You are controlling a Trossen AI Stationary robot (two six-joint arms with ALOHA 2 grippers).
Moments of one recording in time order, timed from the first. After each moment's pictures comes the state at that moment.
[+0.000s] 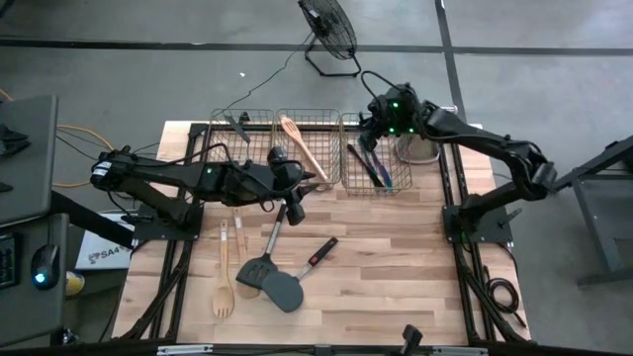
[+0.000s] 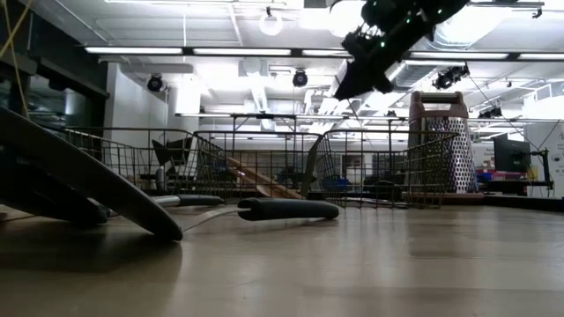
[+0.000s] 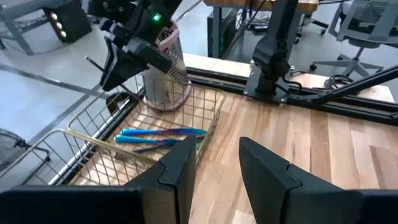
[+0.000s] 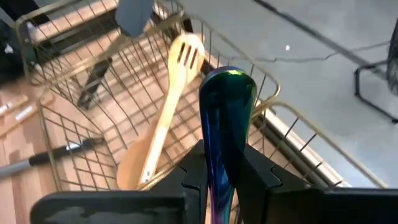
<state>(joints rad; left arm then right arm) -0.16 1.36 1.38 -0.39 -0.51 -0.19 -0.65 1.41 1.16 -0.37 -0.13 0.08</state>
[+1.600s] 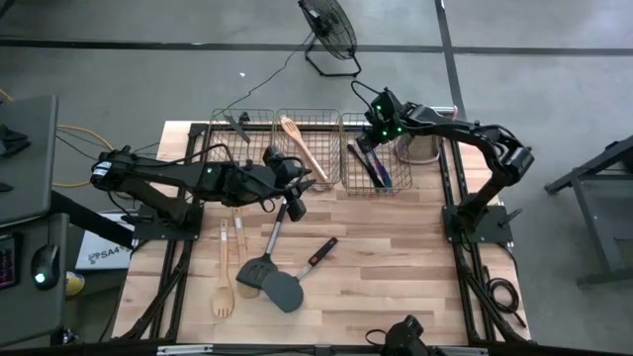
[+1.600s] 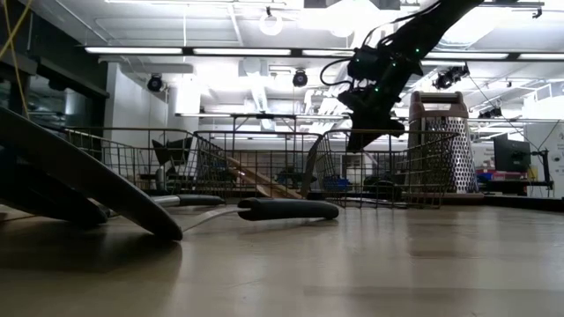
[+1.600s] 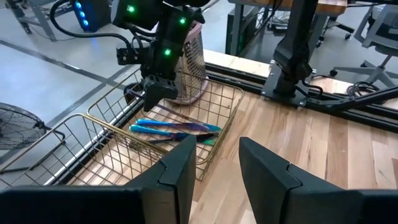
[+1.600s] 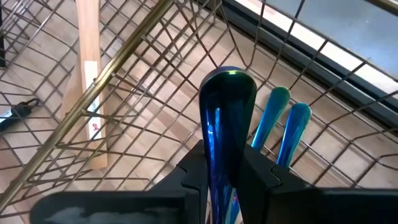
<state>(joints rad) -0.16 1.36 1.38 -0.42 -0.59 -0.27 -0.74 1.63 1.16 -0.51 -0.16 0.24</state>
